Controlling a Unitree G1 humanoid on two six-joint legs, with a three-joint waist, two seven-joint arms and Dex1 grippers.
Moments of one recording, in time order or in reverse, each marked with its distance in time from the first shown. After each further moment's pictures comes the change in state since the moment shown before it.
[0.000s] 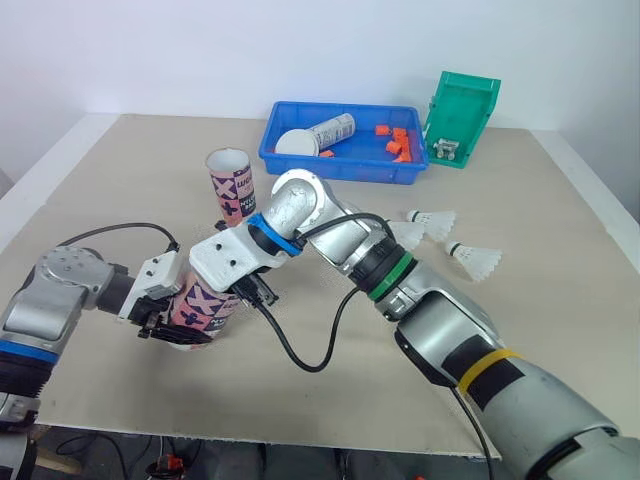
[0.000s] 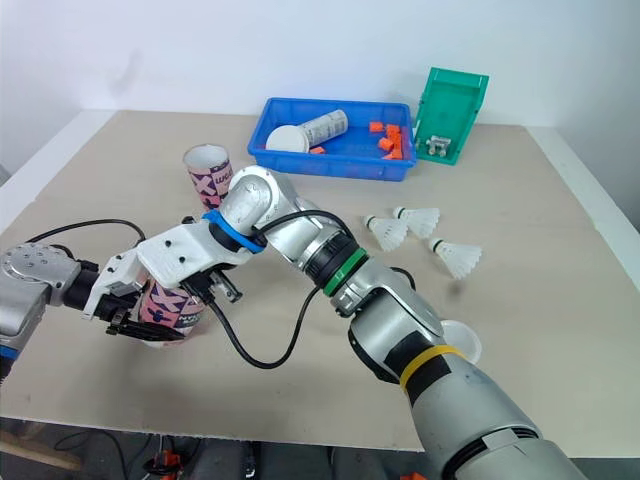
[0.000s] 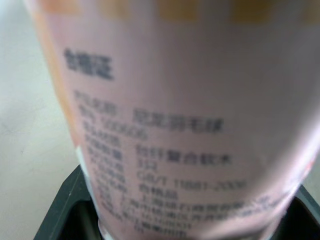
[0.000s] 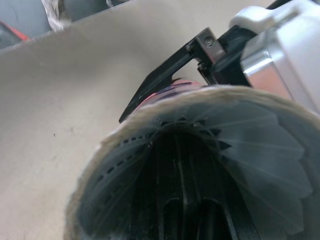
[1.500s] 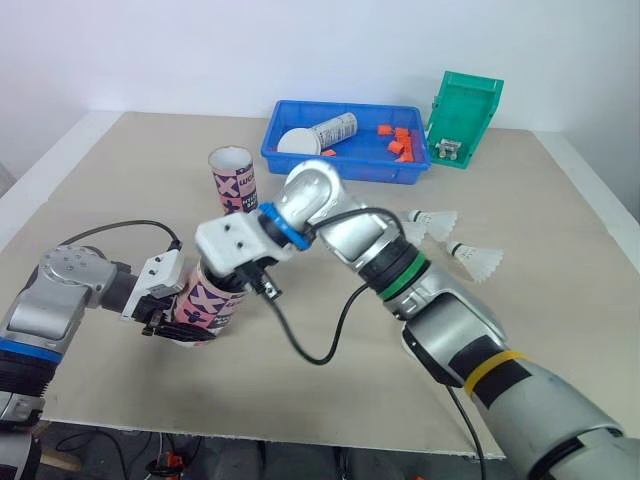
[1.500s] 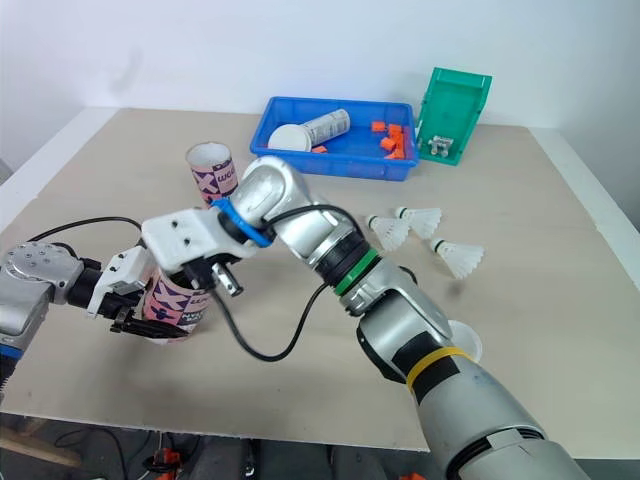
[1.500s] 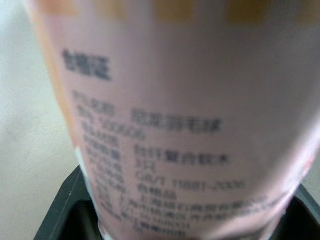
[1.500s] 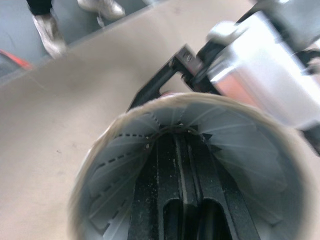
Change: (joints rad) left arm -0.010 -0.017 0.002 0.003 0.013 -0.022 0.009; right arm -0.009 -0.104 -0.067 -0.114 0.089 0.127 0.030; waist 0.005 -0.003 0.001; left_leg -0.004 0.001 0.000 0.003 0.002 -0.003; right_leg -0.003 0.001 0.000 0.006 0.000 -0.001
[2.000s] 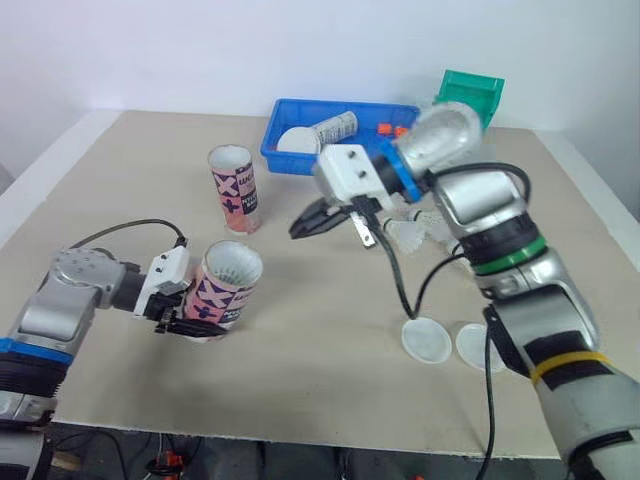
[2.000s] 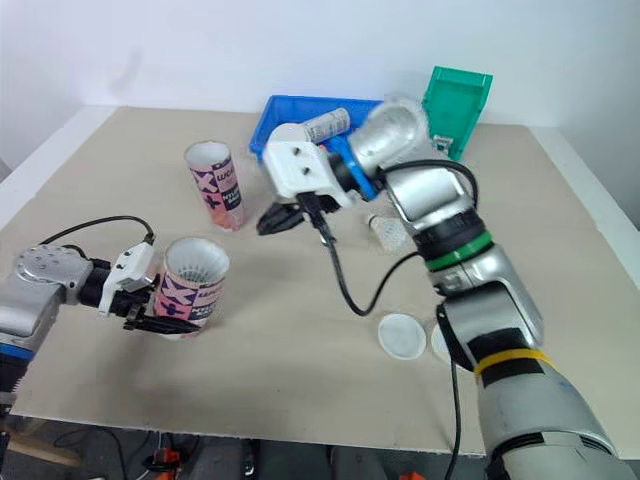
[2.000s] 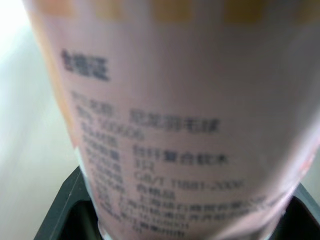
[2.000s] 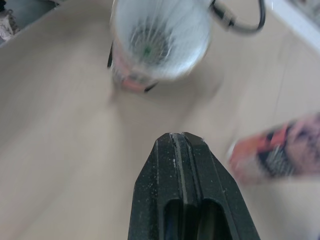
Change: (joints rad) left arm -0.008 -0.087 0.024 -0.043 -0.071 0.013 0.054; right arm 0.173 -0.434 -0.165 -0.296 0.095 0.120 0.066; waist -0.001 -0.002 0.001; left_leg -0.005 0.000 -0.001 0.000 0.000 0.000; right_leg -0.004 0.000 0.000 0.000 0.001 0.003
